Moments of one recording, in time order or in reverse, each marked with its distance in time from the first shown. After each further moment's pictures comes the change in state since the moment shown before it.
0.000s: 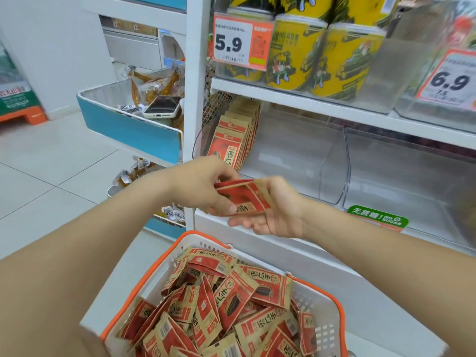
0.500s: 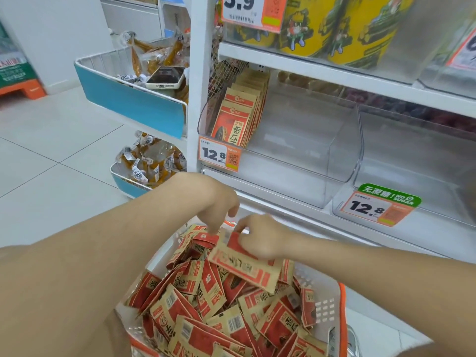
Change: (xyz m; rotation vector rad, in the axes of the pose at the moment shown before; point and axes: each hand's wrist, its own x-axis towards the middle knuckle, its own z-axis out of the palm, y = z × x) left_hand 0.004 0.017 0.053 0.730 -0.543 -0.296; right_hand 0.022 0.089 0.022 -1.172 0.158 -0.078
